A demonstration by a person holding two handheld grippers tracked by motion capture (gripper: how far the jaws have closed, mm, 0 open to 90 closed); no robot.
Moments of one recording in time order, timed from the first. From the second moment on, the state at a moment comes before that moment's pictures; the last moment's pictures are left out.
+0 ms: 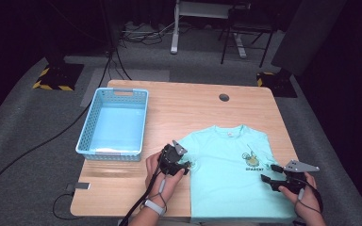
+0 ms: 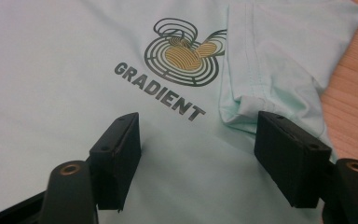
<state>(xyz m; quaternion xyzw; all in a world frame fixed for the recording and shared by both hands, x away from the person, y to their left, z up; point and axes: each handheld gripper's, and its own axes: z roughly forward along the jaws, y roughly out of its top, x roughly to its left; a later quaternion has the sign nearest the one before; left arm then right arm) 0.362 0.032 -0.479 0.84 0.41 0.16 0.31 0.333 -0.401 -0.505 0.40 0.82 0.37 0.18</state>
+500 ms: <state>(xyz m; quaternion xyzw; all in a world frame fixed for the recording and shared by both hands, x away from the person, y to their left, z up) 0.404 0.028 -0.478 0.81 0.44 0.18 0.34 0.333 -0.401 -0.505 0.40 0.82 0.37 0.18</state>
